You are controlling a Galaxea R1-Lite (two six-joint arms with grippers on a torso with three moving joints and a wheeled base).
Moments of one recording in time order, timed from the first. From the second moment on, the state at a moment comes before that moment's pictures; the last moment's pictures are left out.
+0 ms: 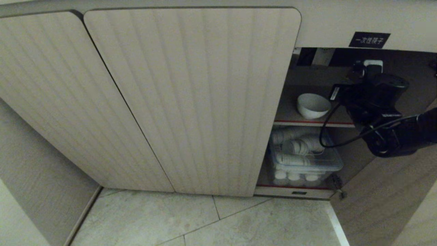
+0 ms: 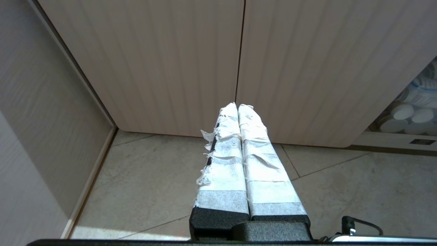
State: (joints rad) left arm 0.00 0.00 0.00 0.00 0.01 -0.03; right arm 0.07 2.05 -1.16 -1.16 -0.31 -0.07
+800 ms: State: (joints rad) left arm 0.00 0.00 0.00 0.00 0.01 -0.03; right arm 0.07 1.94 -0.99 -1.21 -0.26 -0.07
